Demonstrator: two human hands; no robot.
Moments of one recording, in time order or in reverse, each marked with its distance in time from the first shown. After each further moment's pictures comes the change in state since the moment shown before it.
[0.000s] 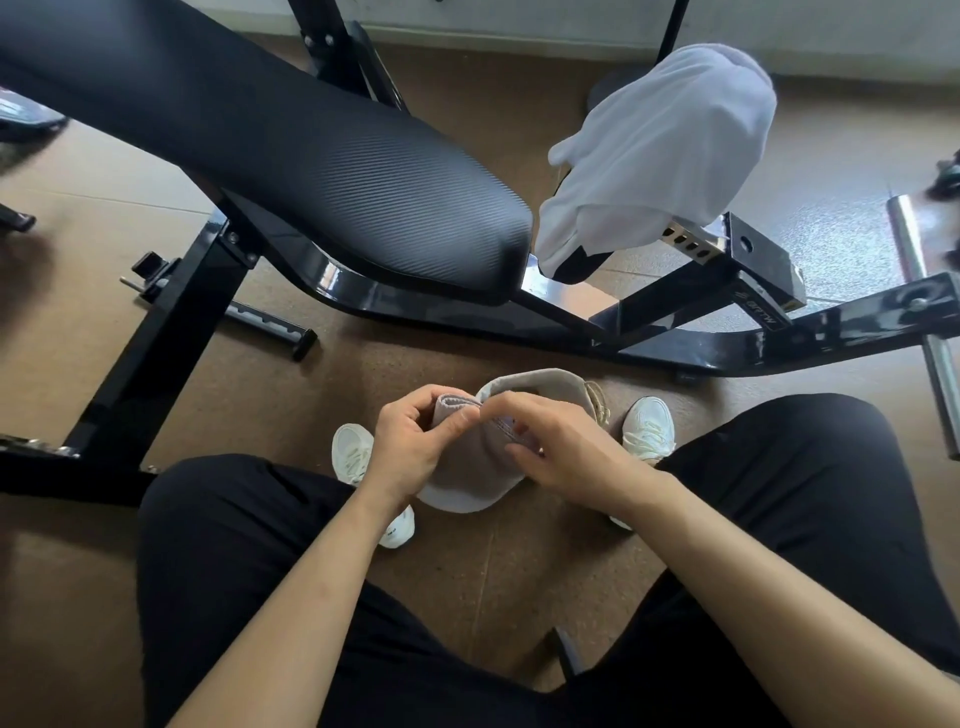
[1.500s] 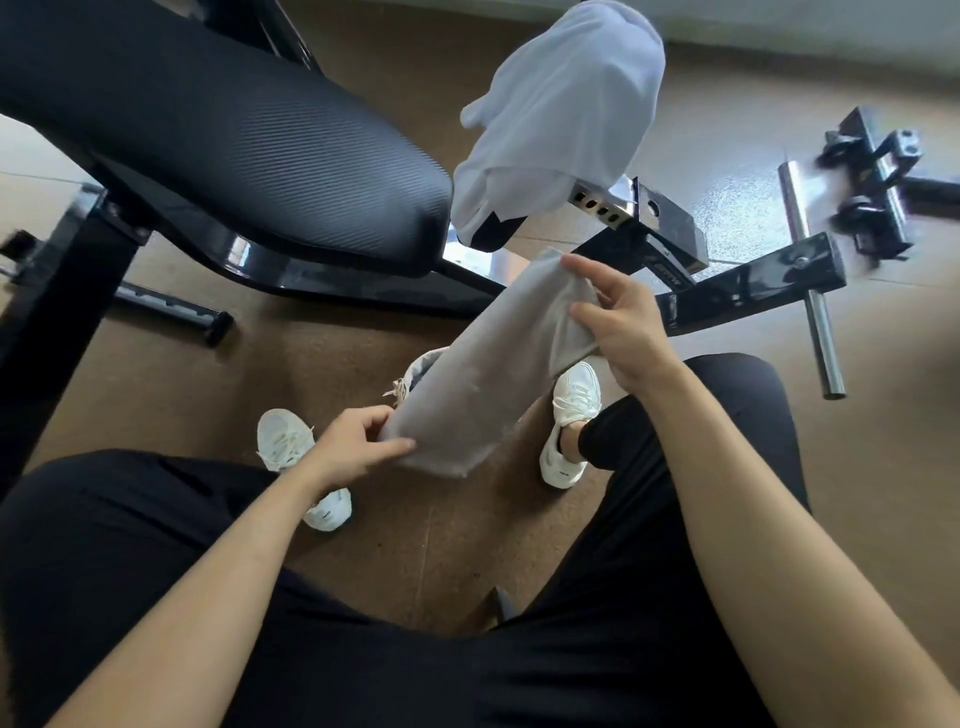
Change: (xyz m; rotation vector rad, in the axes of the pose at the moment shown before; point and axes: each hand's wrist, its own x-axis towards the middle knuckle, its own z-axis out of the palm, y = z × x) left_hand 0.008 -0.051 0.009 0.361 -0.396 -0.282; right_hand -0.031 0.078 -0.089 0.619 0.595 0.591
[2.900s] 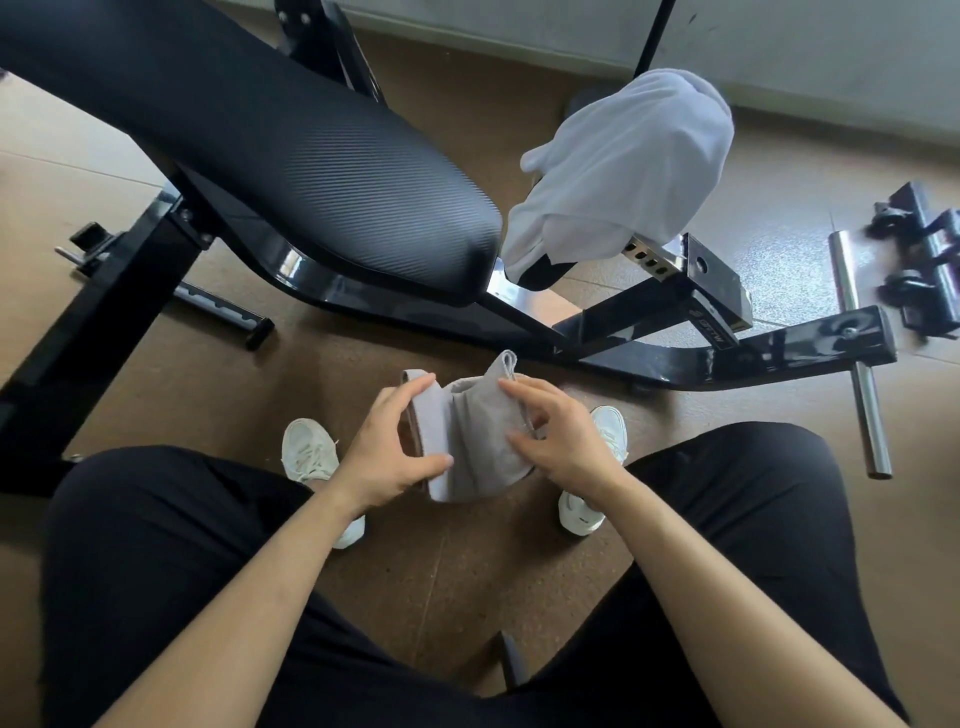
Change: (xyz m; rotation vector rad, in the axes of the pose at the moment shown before) left_hand -0.015 0.028 0.001 -0.061 0.277 0.158; right_hand -0.038 0.034 0.073 -0.573 -0.361 -0.221
